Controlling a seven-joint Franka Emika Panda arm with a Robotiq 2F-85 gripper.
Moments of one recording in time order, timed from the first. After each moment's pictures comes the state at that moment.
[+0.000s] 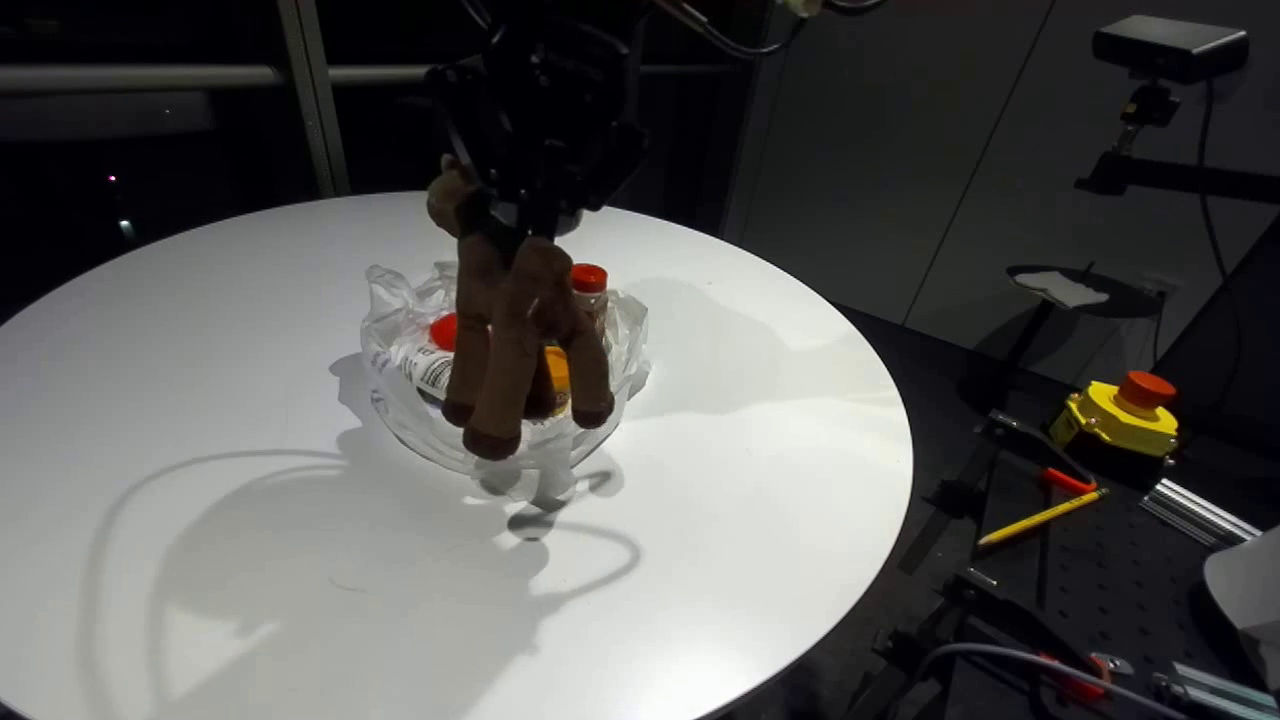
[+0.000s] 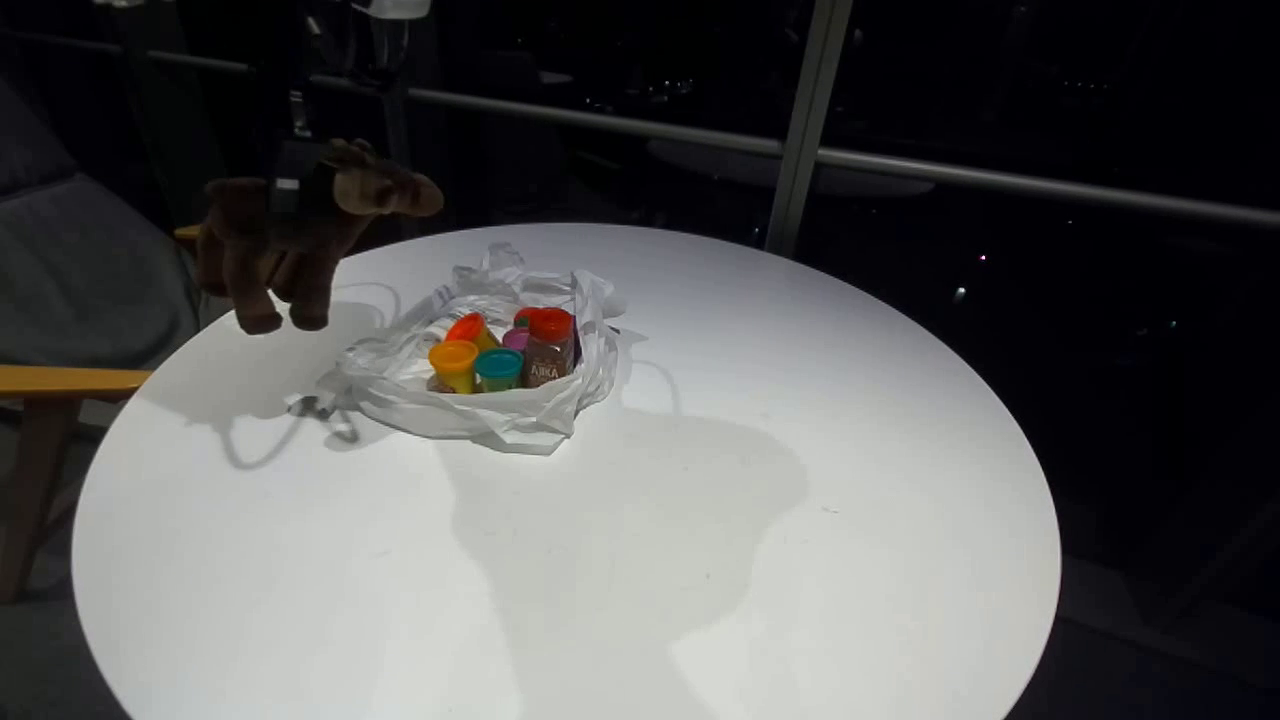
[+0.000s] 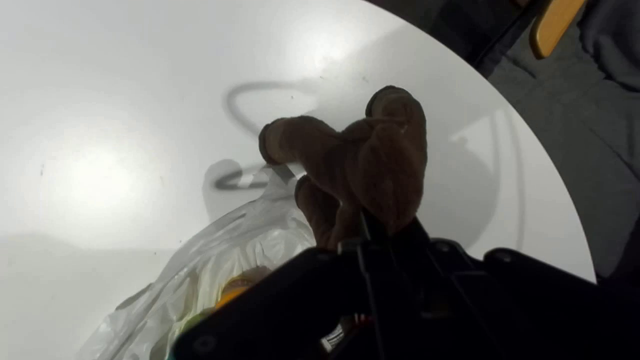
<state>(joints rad) 0.22 0.19 0.17 -2.12 0.36 2.32 0.53</state>
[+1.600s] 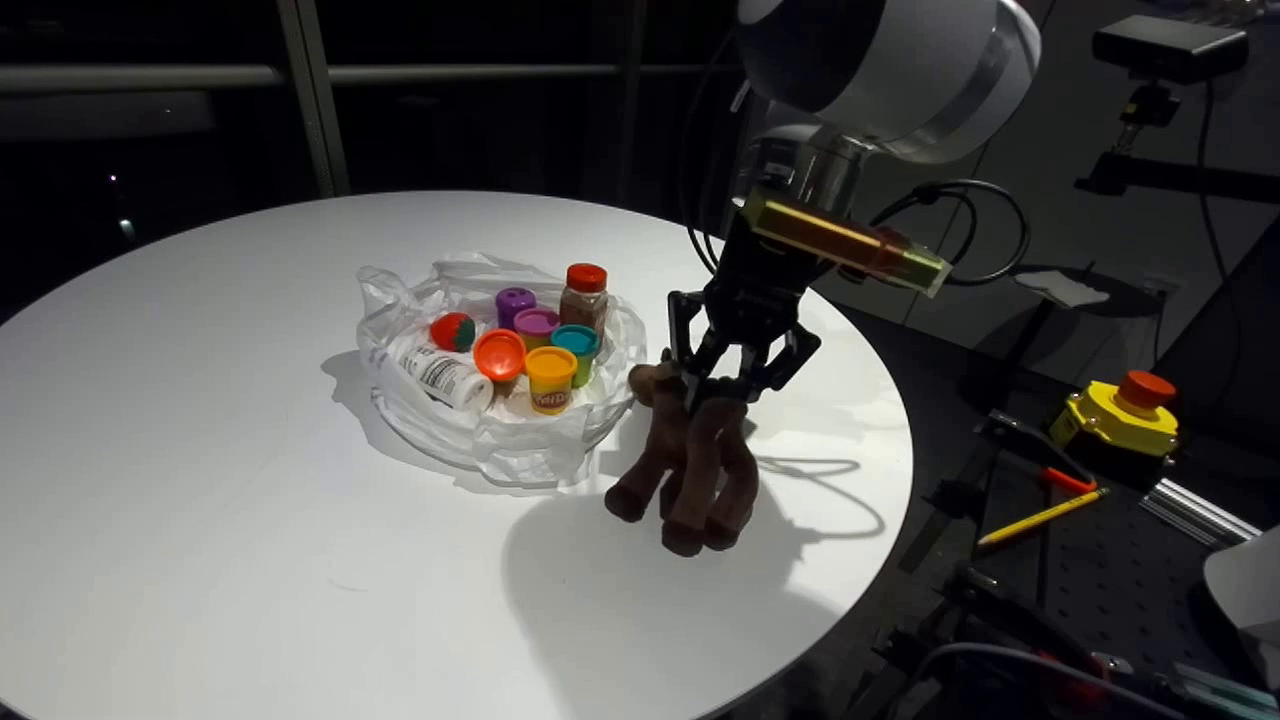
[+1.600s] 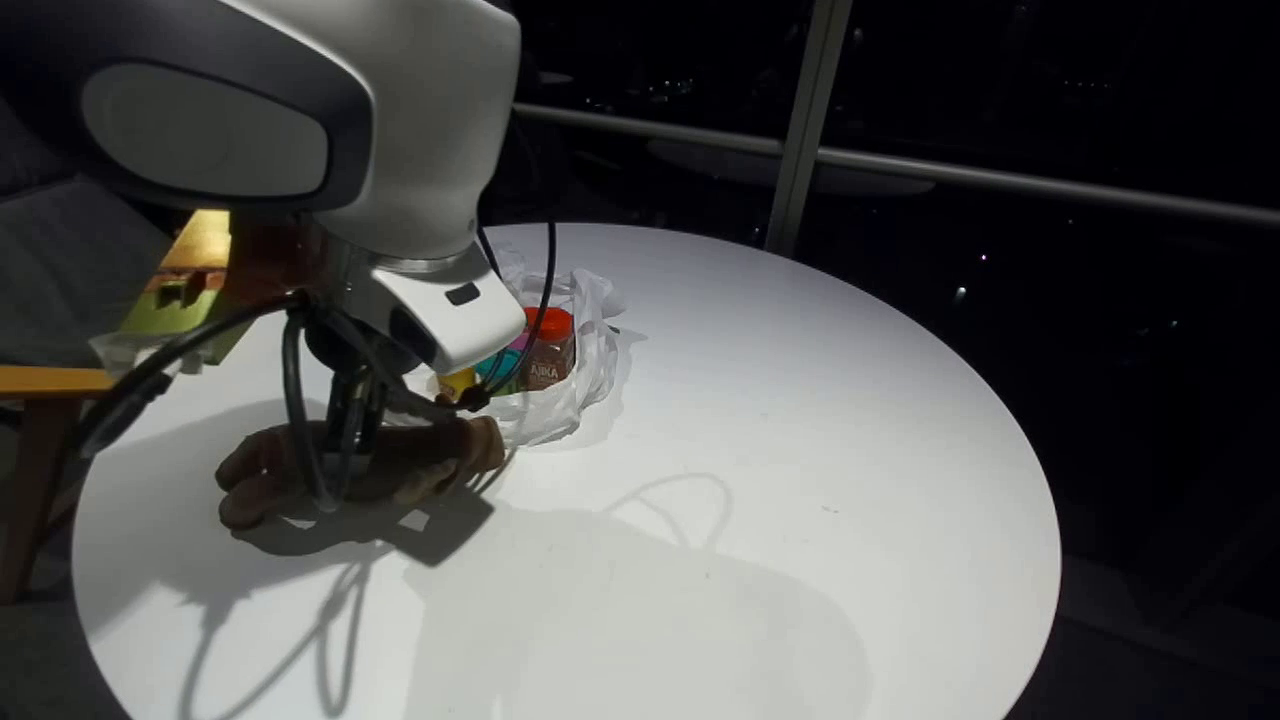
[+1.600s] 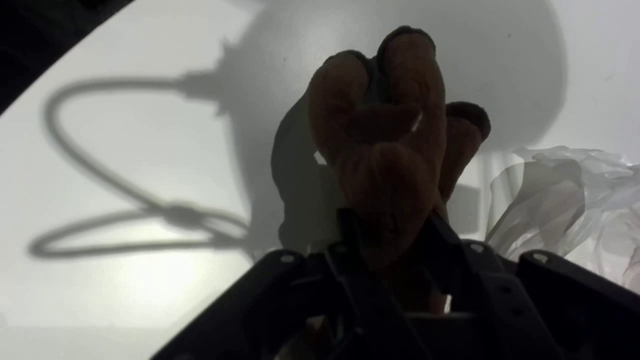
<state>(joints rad) 0.13 0.27 0.05 -2.49 0.80 2.64 0.24</state>
